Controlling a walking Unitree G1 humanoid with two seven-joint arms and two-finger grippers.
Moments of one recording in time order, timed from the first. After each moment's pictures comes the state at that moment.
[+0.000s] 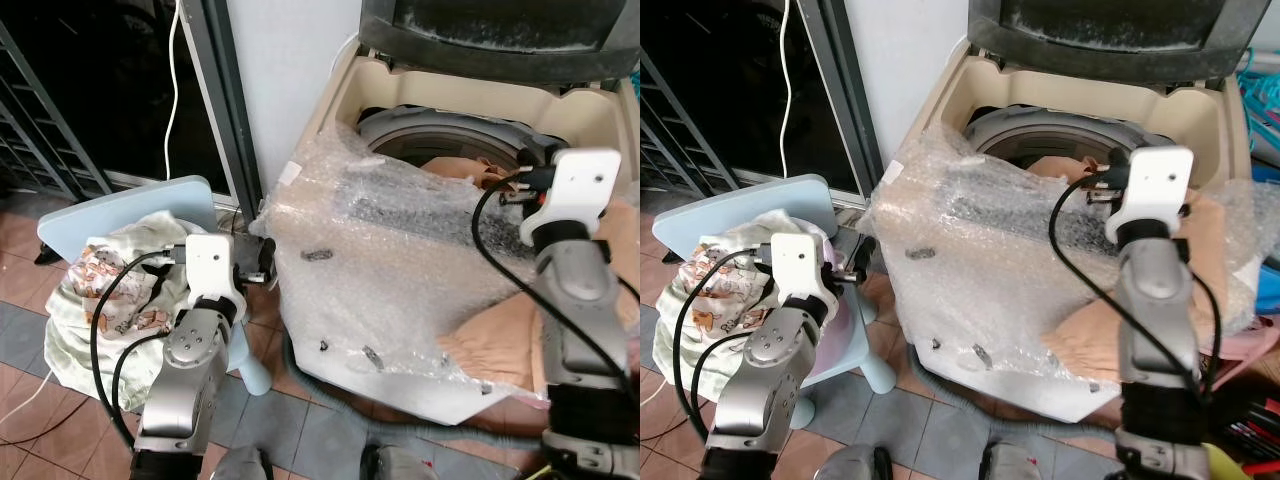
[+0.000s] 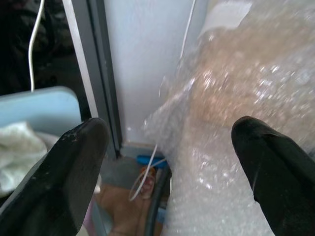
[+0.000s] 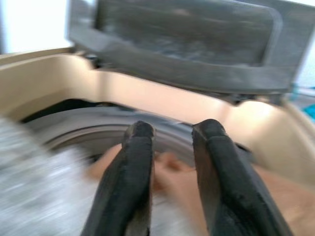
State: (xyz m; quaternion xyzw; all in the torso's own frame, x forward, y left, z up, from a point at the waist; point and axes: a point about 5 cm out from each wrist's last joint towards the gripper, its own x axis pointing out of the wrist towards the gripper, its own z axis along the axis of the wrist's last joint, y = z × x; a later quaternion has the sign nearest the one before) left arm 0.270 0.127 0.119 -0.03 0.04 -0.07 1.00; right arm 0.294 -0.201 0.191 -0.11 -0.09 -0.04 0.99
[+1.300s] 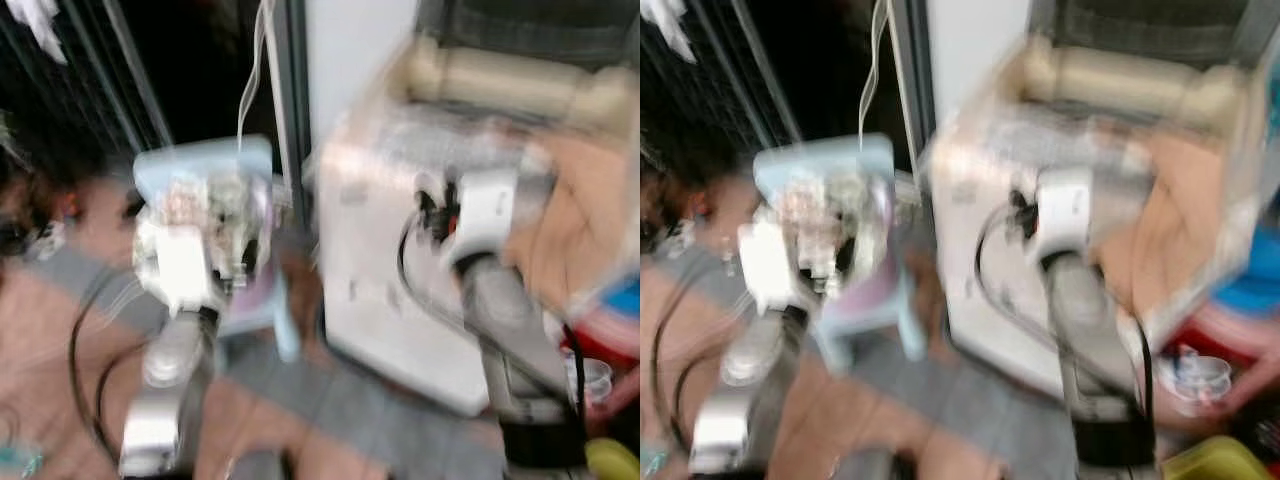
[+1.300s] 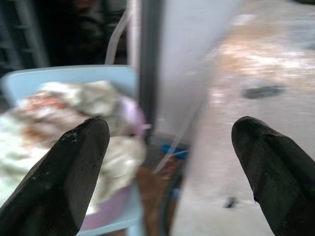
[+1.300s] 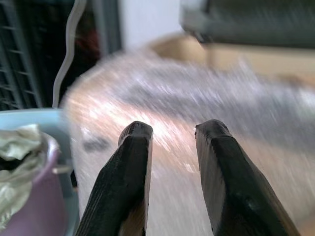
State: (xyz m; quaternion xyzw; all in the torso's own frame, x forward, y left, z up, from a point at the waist) left arm 0.265 0.130 0.121 -0.07 0.03 -0.06 0.99; right arm 0.294 -0.156 0.167 -0.01 -0.03 0.03 1.00
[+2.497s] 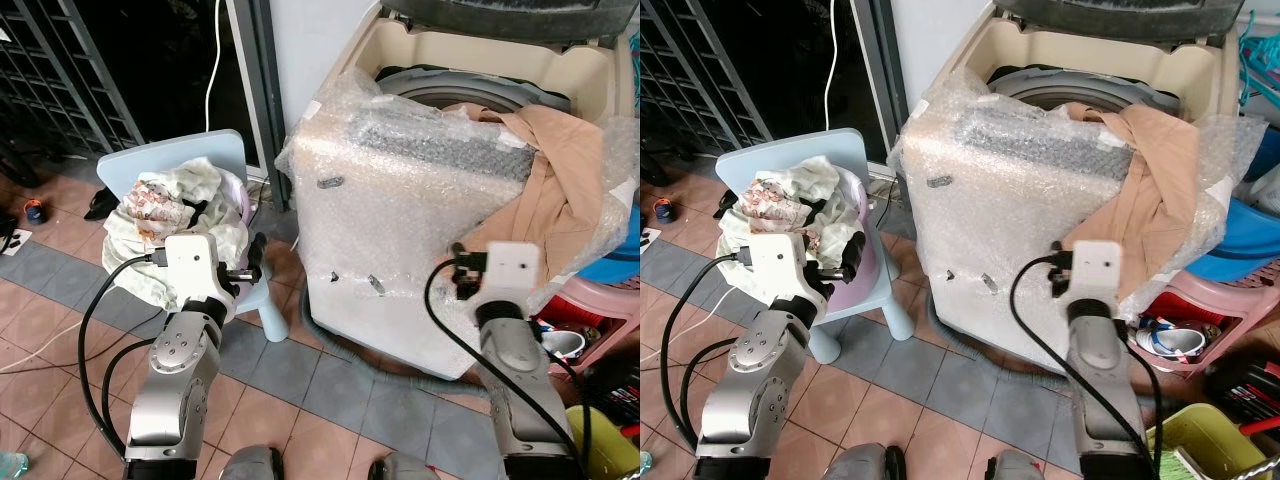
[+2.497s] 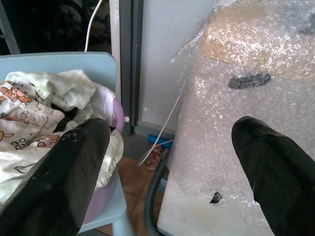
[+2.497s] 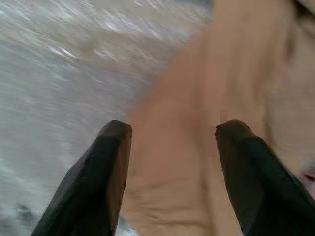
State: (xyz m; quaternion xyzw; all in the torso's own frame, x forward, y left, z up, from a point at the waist) left arm 0.264 0.136 0.118 -0.08 0.04 -0.06 0.99; right arm 0.263 -0.208 0.101 -0.09 0.04 -0.14 0.98
